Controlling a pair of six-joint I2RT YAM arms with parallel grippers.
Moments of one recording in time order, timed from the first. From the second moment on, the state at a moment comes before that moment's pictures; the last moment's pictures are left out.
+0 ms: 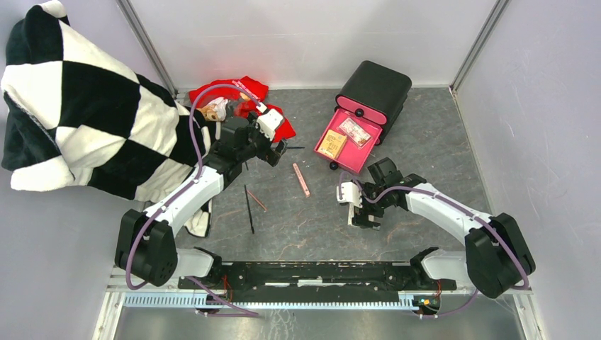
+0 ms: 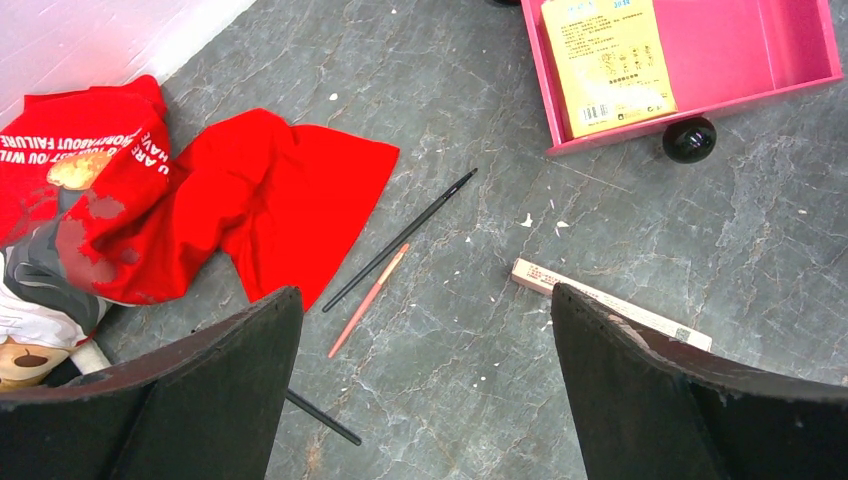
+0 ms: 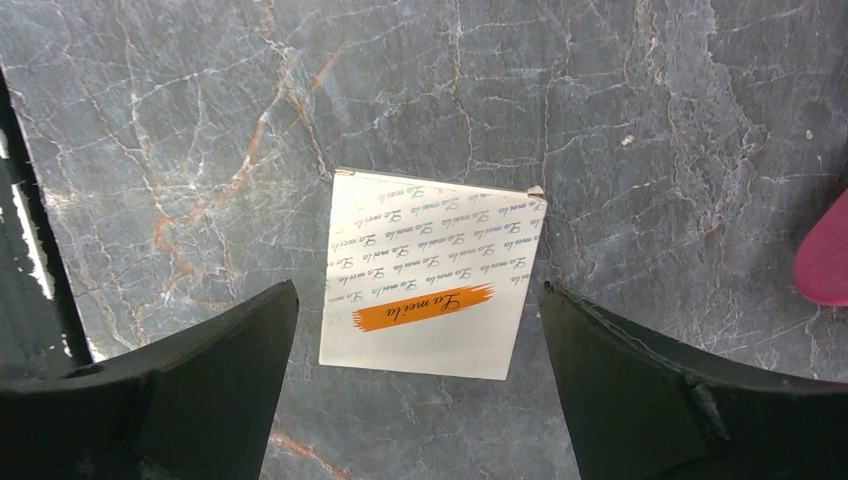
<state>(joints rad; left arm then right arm) -0.40 1.33 0.92 0.00 0.22 0.32 0.50 1.27 0.68 -0.60 -0.46 -0.97</state>
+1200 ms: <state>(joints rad) -0.40 1.33 0.92 -0.01 0.24 0.32 0.51 1.40 0.76 -0.62 -0.37 -0.95</state>
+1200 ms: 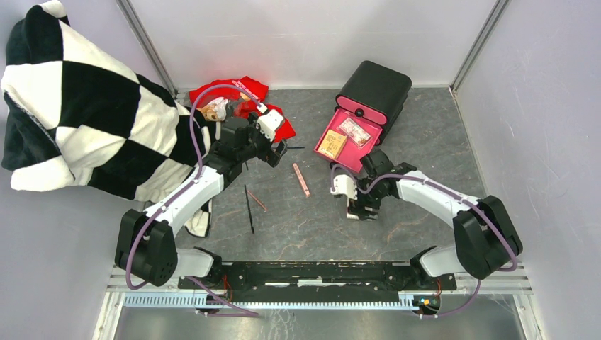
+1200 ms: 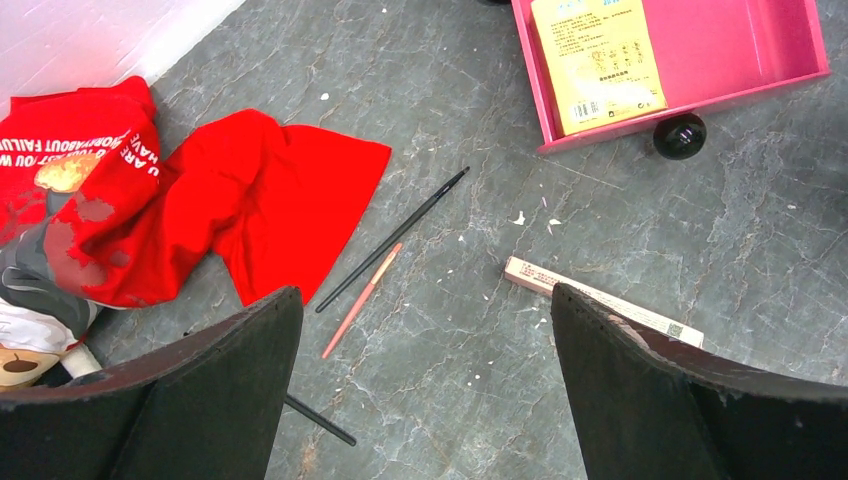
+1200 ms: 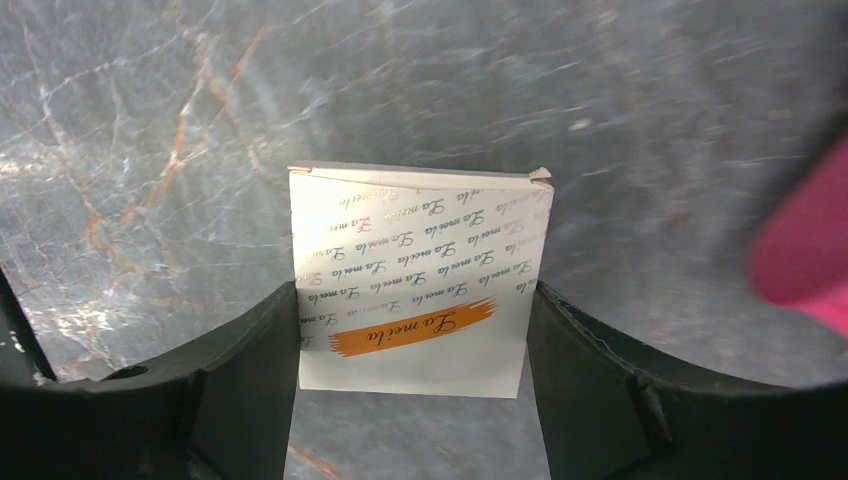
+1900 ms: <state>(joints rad) -0.38 1.29 0.92 0.00 0.16 0.30 0.53 1.69 1.37 -0.70 -0.07 -0.94</state>
